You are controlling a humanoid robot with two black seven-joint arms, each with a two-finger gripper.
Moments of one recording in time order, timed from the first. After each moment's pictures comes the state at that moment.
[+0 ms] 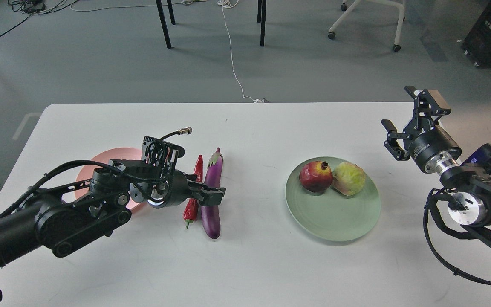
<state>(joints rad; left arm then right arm) -0.70 0.40 -0.45 -1.28 1.75 -0.47 0.10 0.59 -0.67 0.45 1.17 -0.04 -0.01 0.49</state>
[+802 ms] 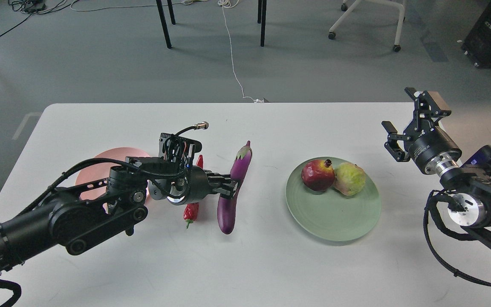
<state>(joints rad) -0.73 0.36 -0.49 -1.36 1.68 -0.47 0.14 0.59 -0.67 0.45 1.17 -0.04 -0.01 0.49</state>
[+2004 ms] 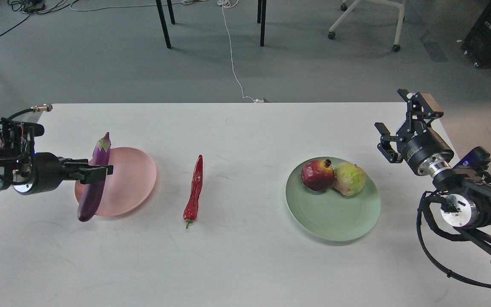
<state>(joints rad) -0.71 0.94 -0.42 -1.21 1.62 -0.38 -0.26 0.59 -0.64 0.45 1.18 -0.04 -0.02 0.49</state>
